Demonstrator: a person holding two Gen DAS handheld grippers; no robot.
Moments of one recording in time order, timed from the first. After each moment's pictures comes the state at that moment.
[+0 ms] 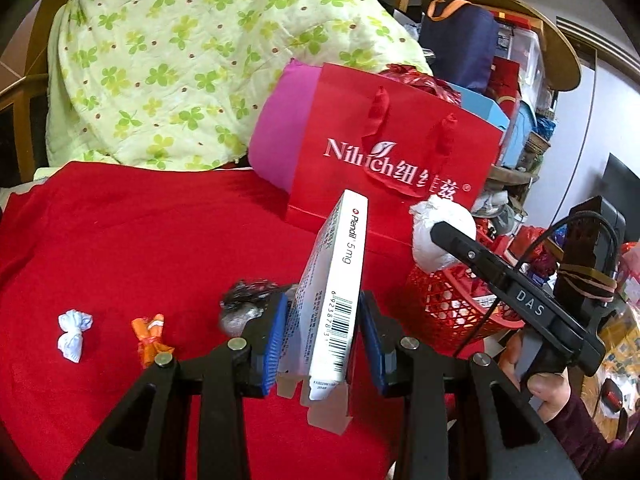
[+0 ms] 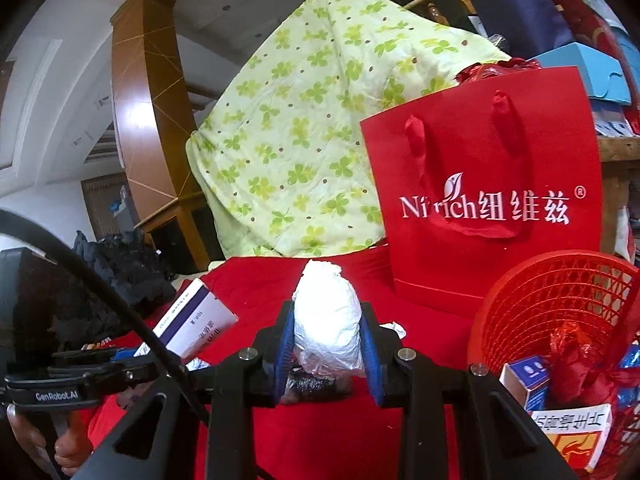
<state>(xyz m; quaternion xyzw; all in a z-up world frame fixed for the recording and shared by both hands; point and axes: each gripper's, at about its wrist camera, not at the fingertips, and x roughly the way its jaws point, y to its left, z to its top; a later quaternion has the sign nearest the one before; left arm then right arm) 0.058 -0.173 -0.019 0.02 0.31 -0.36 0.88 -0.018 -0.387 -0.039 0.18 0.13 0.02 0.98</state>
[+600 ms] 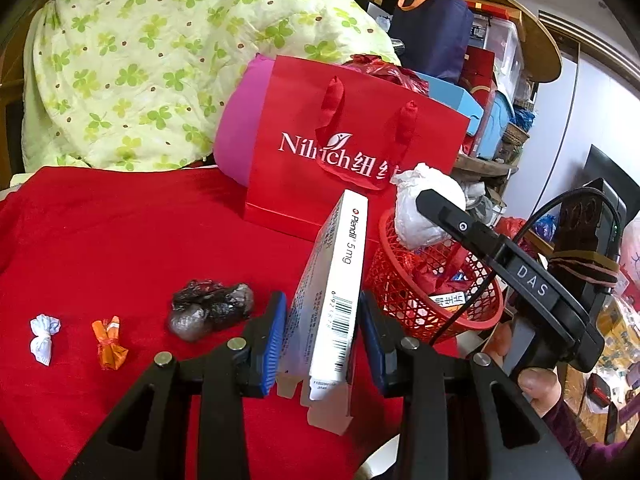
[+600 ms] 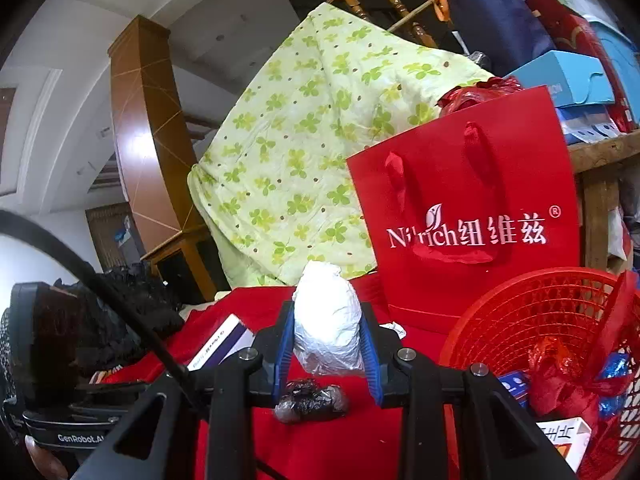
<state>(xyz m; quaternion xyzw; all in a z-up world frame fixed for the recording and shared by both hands) 0.039 -0.211 -0.015 0.03 0.32 -0.40 0.86 -0.044 -0.412 -0.026 0.21 0.08 0.02 0.98</state>
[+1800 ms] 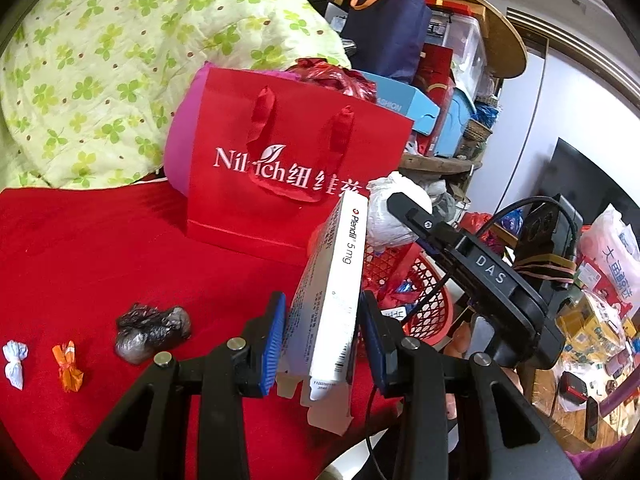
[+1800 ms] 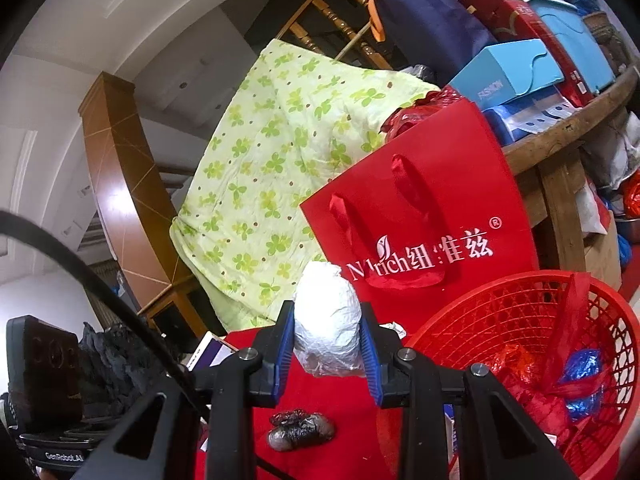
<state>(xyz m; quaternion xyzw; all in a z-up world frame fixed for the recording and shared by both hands) 0.015 -0.263 0.010 0.03 0.30 -0.46 0.83 -0.078 -0.465 -0.024 0.29 0.03 -0.02 0.96</state>
